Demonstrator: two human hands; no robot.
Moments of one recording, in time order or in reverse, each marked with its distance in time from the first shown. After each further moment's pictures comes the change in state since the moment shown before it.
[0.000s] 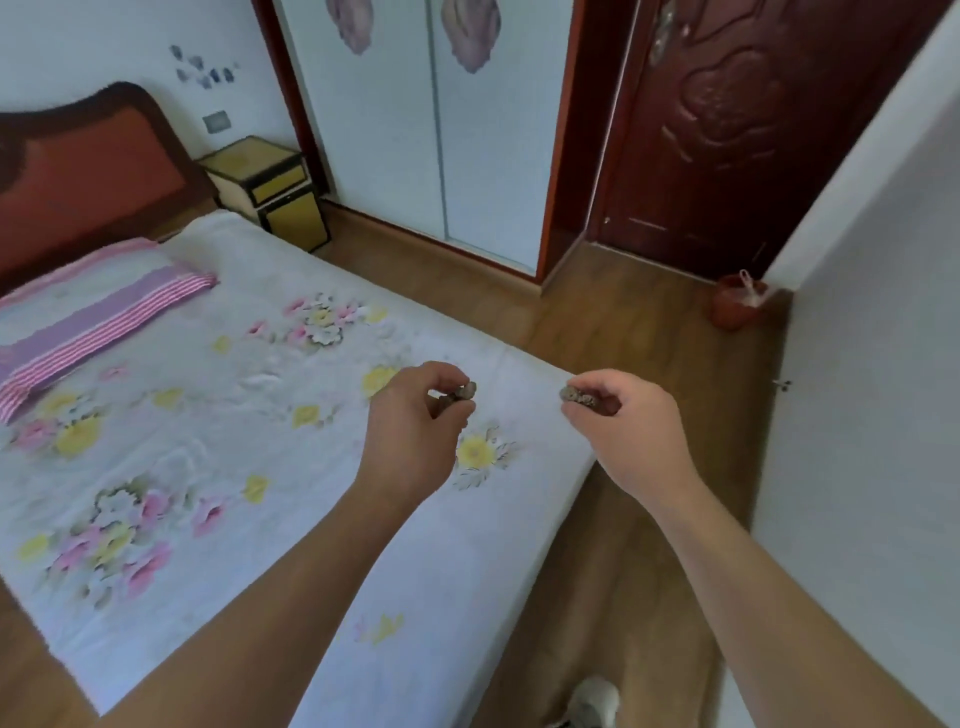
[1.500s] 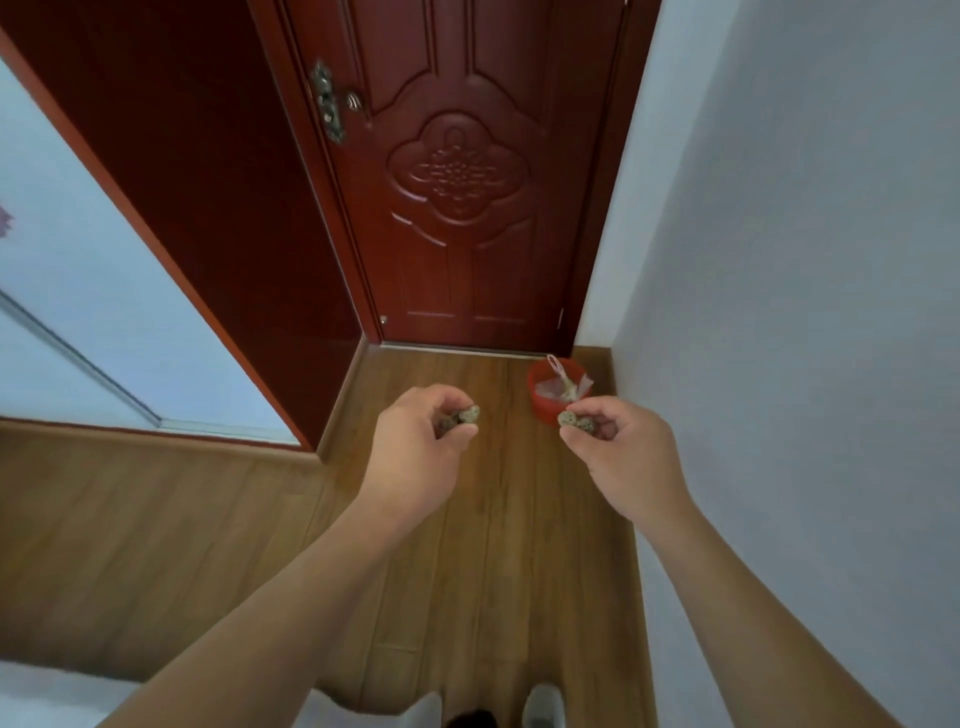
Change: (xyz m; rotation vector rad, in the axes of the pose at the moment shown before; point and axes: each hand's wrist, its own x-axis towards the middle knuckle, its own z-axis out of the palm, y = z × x) left_hand 0.644 0.230 0.692 0.188 -0.440 0.277; right_hand 0.711 0.371 -0.379 -0.014 0.340 0.310
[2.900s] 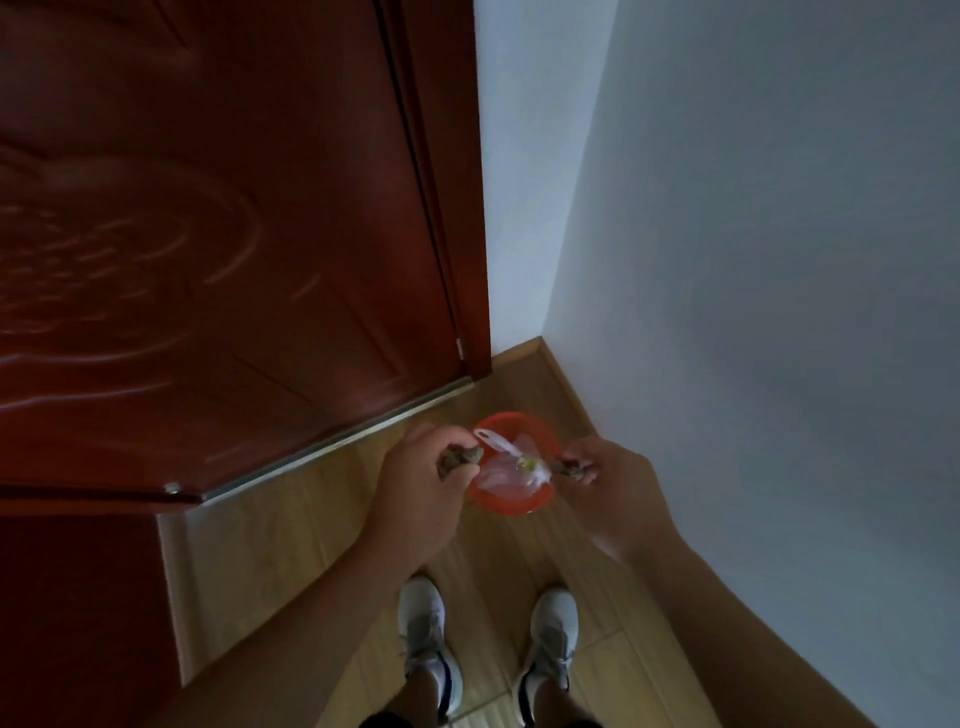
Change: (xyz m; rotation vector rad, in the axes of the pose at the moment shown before) left_hand 0.674 -0.160 0.407 0.012 -0.594 0.172; right_hand 0.619 0.285 0.123 0.019 0.115 0.518
